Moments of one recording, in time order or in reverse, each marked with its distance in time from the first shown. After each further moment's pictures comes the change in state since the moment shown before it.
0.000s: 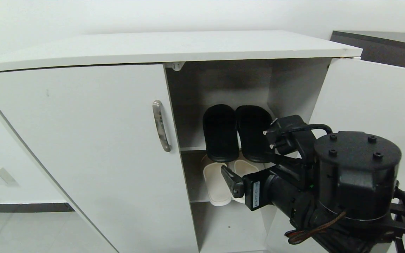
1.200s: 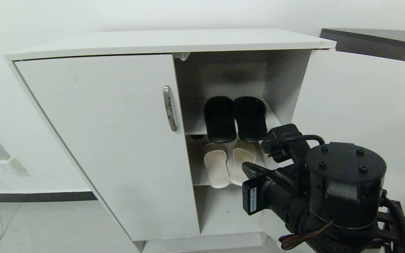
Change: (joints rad) left arm 0.000 0.000 0.000 0.000 0.000 0.001; right arm -0.002 0.035 0.037 -0.074 -0.005 -0.011
